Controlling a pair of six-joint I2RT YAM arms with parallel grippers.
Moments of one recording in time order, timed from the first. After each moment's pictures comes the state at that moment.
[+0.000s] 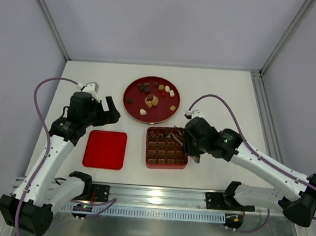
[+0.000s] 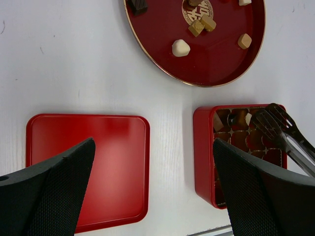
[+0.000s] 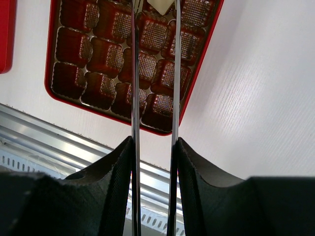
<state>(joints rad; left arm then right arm) -0.23 0.92 0.93 -0.65 0.05 -0.42 0.92 1.10 1.02 -0.90 0.20 0.58</state>
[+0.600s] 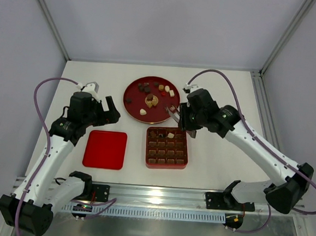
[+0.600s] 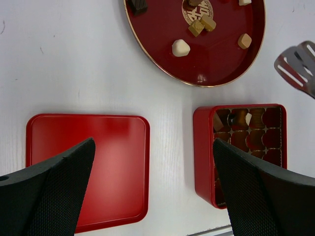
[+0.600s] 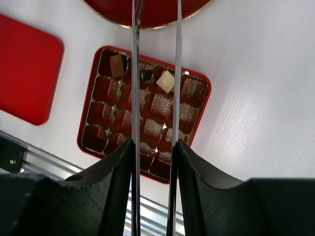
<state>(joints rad) -0.23 0.92 0.93 -0.65 0.05 -0.42 0.75 1.28 1.29 -0.87 0.12 0.43</state>
